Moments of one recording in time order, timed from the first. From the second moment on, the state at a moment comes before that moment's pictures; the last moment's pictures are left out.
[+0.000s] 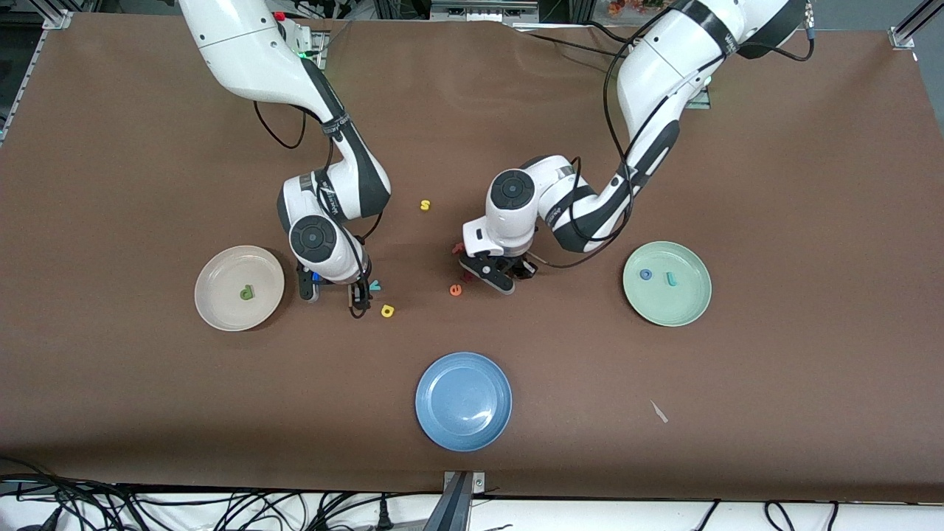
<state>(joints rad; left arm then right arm) -0.34 0.82 -0.41 -1.57 0.48 2.32 -0.39 0.59 0.68 -0.15 -1.69 0.16 2.27 1.78</state>
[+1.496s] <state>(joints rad) 0.19 0.54 -0.46 -1.92 0.44 2.26 -0.04 0.59 0.73 -0.15 -1.64 0.16 2.27 1.78</state>
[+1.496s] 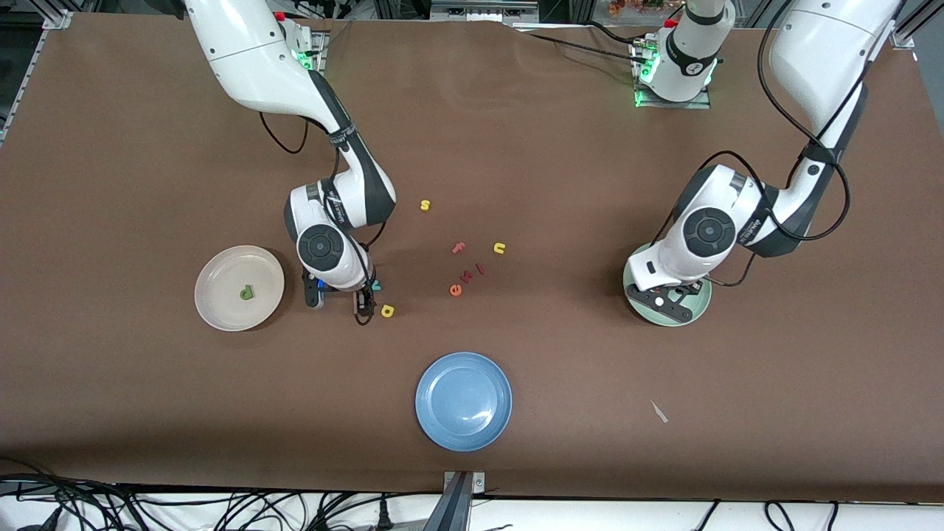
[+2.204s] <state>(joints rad) 0.23 0.59 -0.46 -1.93 0.52 2.31 -0.02 0.59 0.74 -0.15 -1.64 0.16 2.27 1.77</state>
